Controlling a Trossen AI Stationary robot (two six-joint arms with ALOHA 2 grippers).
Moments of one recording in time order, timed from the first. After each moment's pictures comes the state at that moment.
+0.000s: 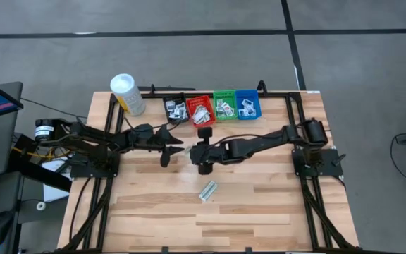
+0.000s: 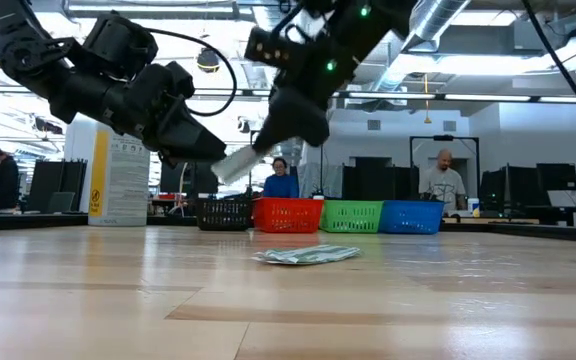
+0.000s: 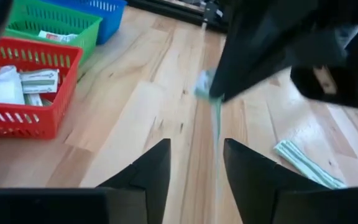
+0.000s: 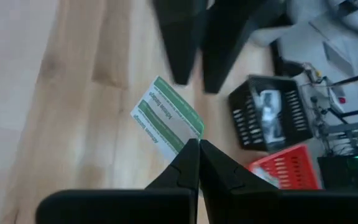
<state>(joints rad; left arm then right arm) 0.17 1.31 0.30 0.67 0.11 -0.14 0.12 1.94 1.36 -0.22 0.53 -0.34</state>
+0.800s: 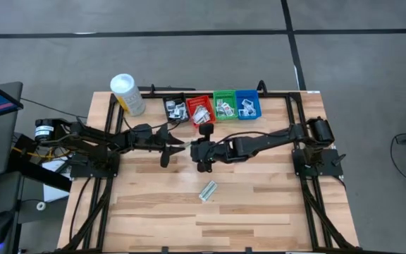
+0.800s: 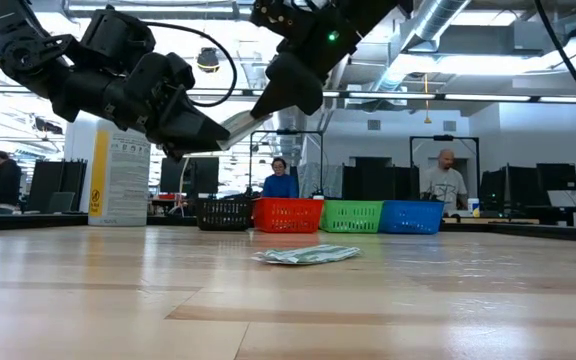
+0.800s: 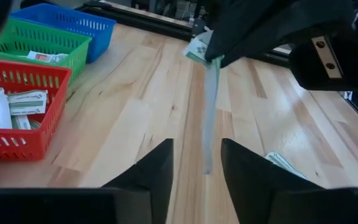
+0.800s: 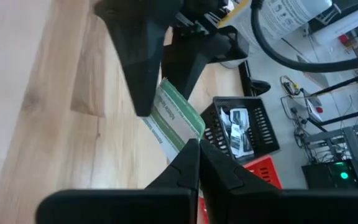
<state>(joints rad) 0.16 1.31 0.30 0.73 0.14 -0.14 0.13 1.86 1.35 -0.18 0.57 -0.37</state>
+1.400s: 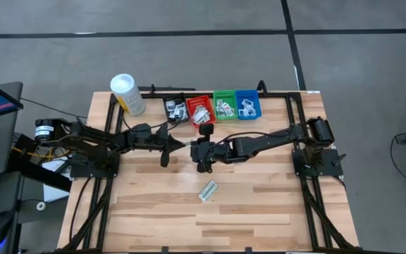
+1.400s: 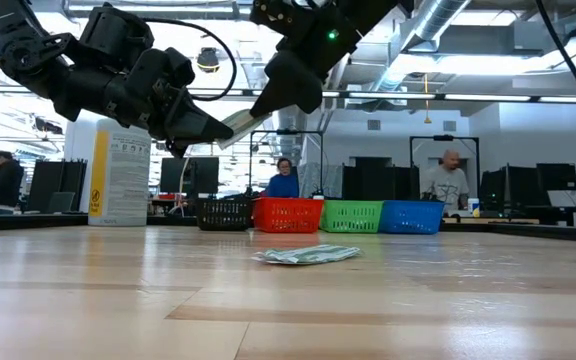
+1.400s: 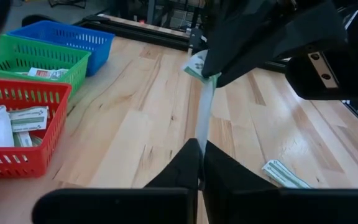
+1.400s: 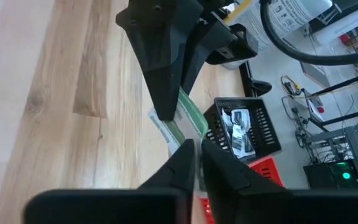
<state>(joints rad) 0.16 1.31 0.30 0.76 0.14 -0.11 0.13 1.86 1.35 -0.17 0.57 -0.37</state>
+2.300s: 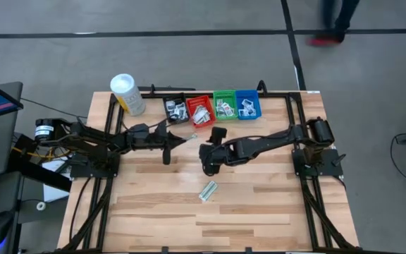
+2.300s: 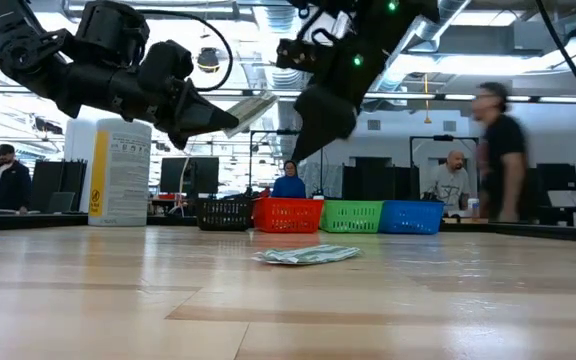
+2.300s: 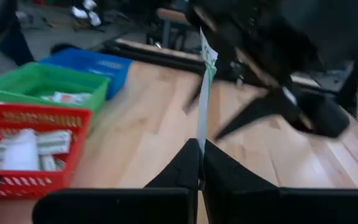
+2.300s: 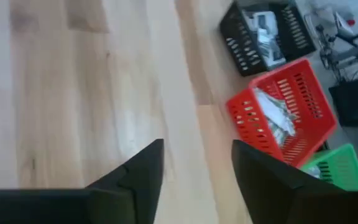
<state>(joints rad) 0.15 1.31 0.30 0.84 0.04 -0.11 0.14 1.86 1.33 -0.47 0.61 0.01</state>
